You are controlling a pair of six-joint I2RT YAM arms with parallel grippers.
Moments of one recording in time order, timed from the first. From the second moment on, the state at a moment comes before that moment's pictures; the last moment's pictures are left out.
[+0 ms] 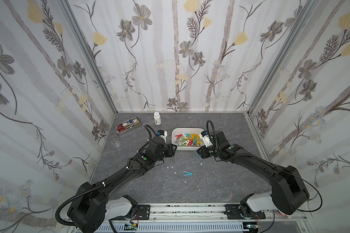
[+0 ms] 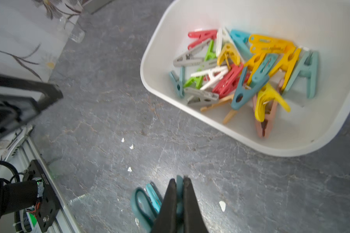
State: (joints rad) left arm -0.61 1.21 0.73 -0.07 0.10 -0.66; right arm 0.53 1.44 0.97 -0.30 -0.34 0.27
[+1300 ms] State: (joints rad) left arm -0.62 1.13 0.65 -0.20 0.11 -0.80; right arm 0.52 1.81 1.24 -0.17 -0.20 0.20
